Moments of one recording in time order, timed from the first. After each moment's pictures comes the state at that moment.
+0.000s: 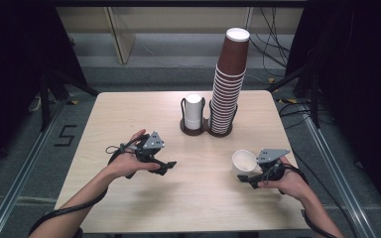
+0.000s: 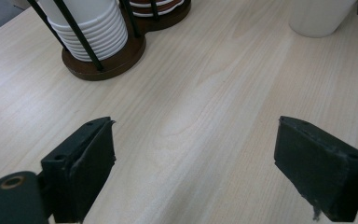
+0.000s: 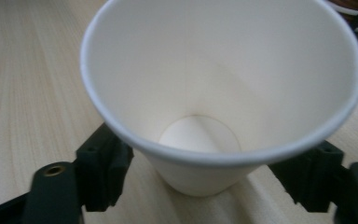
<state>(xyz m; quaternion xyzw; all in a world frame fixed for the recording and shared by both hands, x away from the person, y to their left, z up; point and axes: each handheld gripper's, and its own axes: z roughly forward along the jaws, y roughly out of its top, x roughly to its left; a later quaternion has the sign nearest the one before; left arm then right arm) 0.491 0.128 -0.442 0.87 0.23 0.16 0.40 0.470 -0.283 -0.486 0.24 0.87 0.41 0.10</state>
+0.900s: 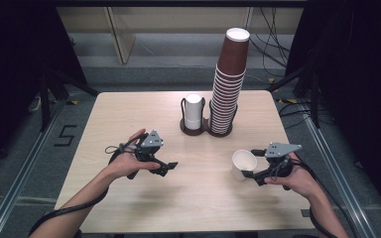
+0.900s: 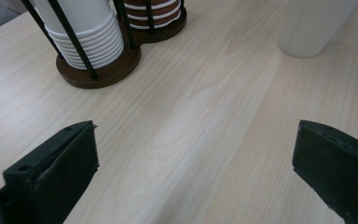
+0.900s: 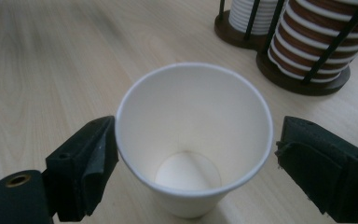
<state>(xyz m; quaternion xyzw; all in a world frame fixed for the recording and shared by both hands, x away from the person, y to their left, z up) 0.491 0.130 -0.439 0.86 0.25 0.14 0.43 0.467 -0.291 -0.452 0.23 0.85 0.46 0.13</state>
